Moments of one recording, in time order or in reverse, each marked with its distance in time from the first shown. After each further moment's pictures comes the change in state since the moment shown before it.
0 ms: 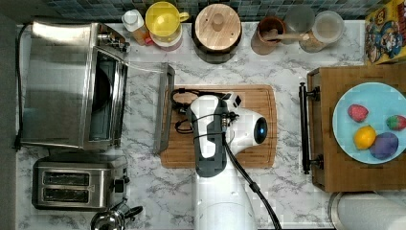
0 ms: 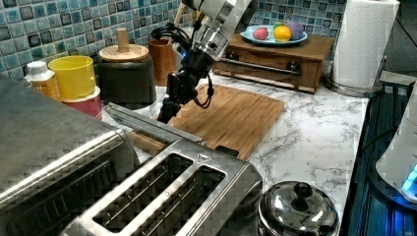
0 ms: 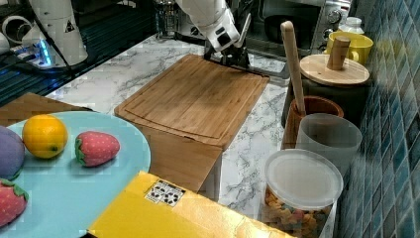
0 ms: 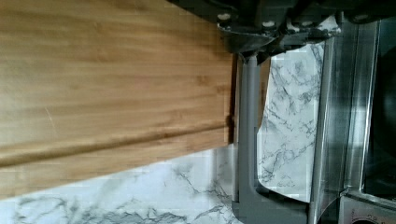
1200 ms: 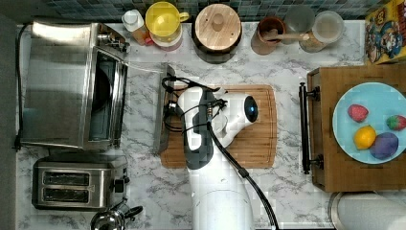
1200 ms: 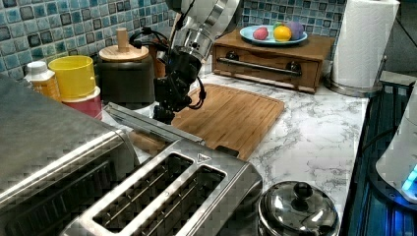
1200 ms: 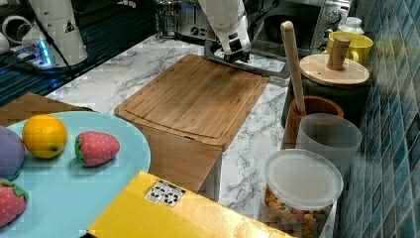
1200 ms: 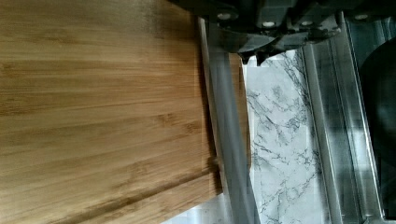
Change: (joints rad) arm 0.001 0.061 0.014 0.096 -0.192 -0.147 0.370
